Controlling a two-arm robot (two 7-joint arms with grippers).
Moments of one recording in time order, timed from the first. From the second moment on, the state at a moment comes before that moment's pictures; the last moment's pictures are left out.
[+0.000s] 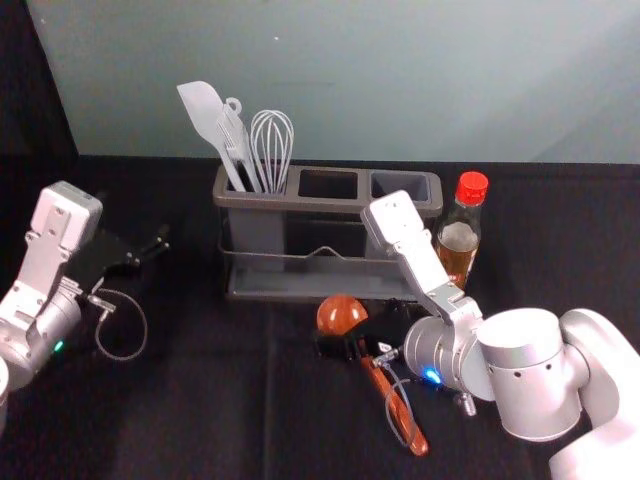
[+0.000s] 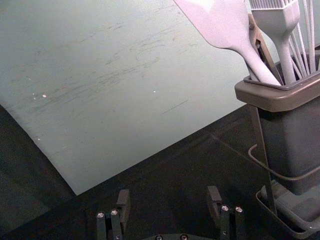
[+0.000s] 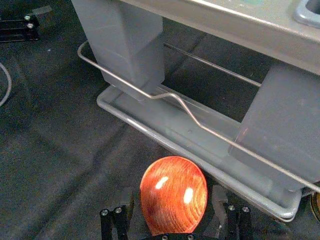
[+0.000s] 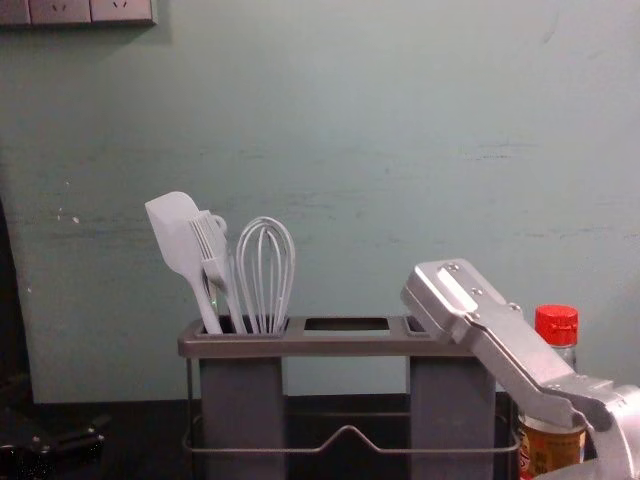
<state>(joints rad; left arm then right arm) -0.20 0.60 0.45 -1.41 -0.25 -0.12 0.03 0.21 0.18 -0.43 -1.60 0.10 0.76 0.23</state>
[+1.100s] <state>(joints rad) -0.20 0.60 0.45 -1.41 -0.25 -0.12 0.03 0.20 0.13 -0.40 -1.58 0.03 0.74 0.26</state>
